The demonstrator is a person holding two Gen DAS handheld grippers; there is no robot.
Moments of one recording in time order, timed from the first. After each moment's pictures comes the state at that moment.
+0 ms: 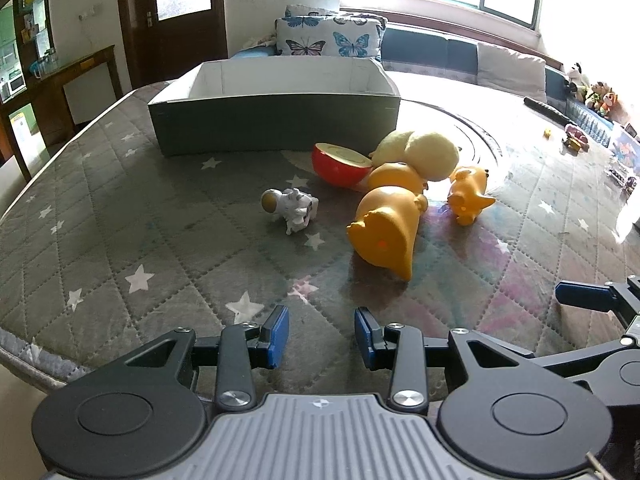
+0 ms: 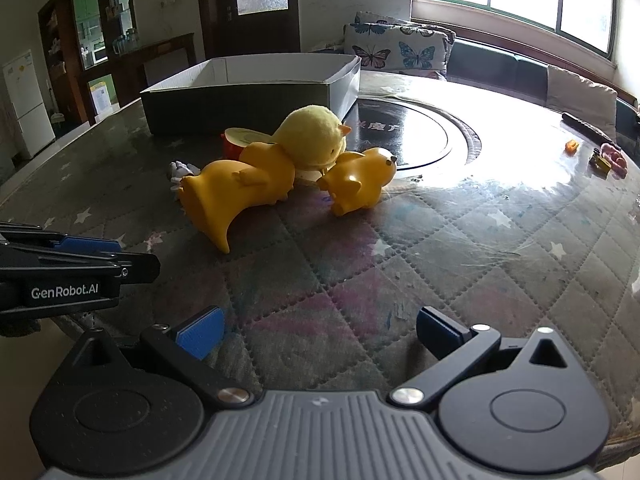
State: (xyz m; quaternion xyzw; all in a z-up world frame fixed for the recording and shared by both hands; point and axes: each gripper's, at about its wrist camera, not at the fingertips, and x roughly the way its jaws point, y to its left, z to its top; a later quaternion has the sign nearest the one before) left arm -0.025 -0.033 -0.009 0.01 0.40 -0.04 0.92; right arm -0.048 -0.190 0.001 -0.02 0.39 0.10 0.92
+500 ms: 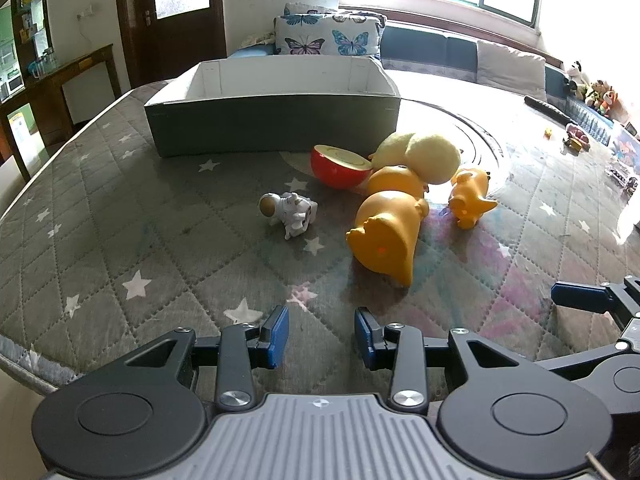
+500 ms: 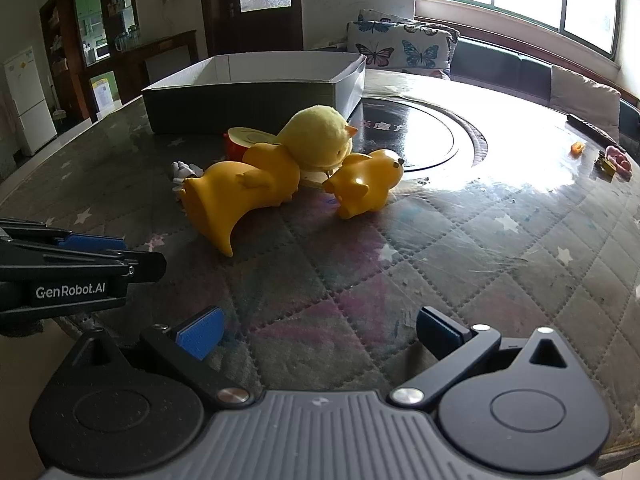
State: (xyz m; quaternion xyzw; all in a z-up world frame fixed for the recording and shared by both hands) left arm -0.019 -0.033 -0.008 0.01 0.40 -0.04 0.91; right arm -0.043 -0.187 0.000 -0.02 0.39 0.10 0.91
